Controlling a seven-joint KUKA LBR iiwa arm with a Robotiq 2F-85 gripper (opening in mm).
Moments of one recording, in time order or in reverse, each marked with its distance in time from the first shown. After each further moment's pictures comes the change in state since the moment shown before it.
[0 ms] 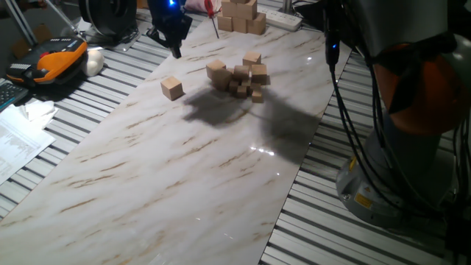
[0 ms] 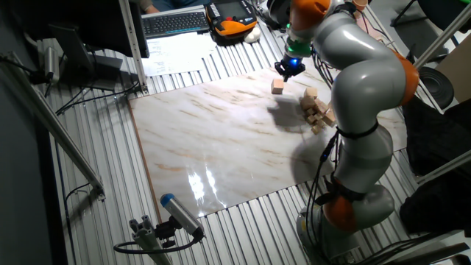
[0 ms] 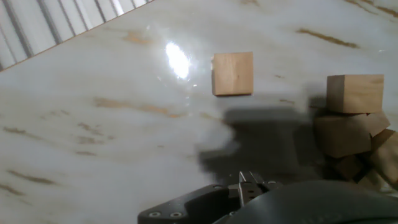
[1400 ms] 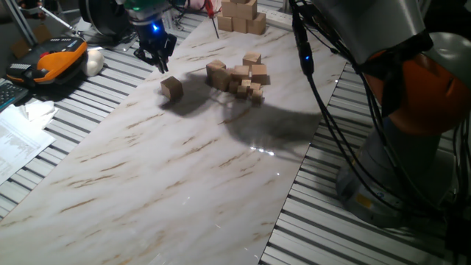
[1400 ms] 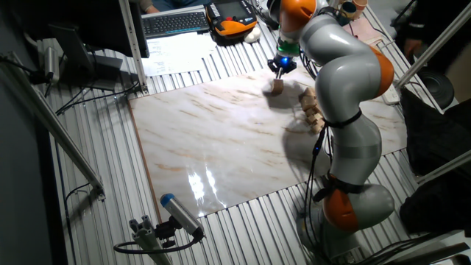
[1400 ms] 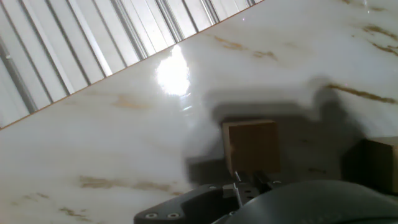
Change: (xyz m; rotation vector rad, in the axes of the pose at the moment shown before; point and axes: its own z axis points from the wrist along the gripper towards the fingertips) arm -0.074 0.012 0.078 0.019 -0.046 0.012
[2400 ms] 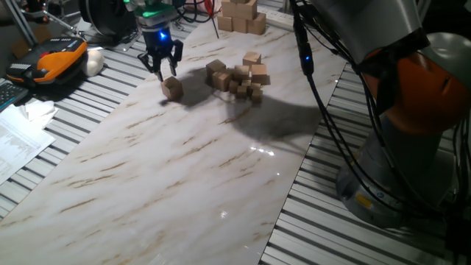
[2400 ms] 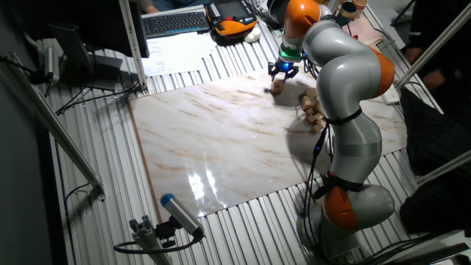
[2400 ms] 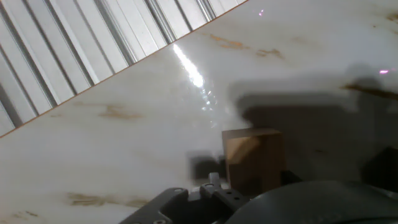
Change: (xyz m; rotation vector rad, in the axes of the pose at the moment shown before) arm -0.006 -0.008 0.031 -0.061 0.023 0.023
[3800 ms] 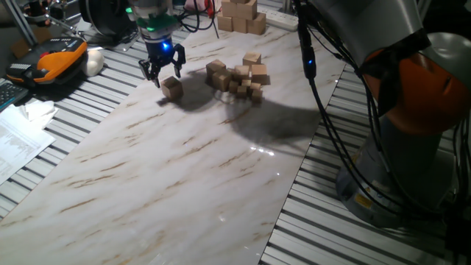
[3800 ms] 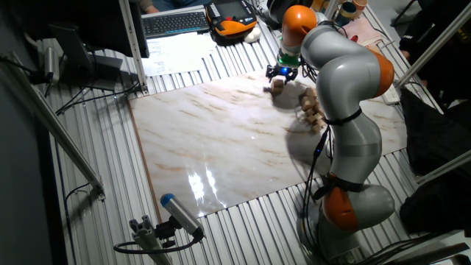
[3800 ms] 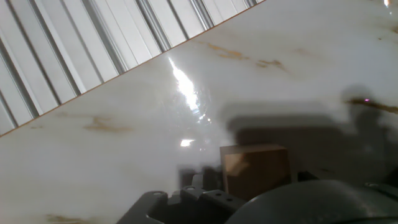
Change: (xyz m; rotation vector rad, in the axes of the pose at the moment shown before) arm -0.009 -0.002 0.027 0.004 -0.064 -0.010
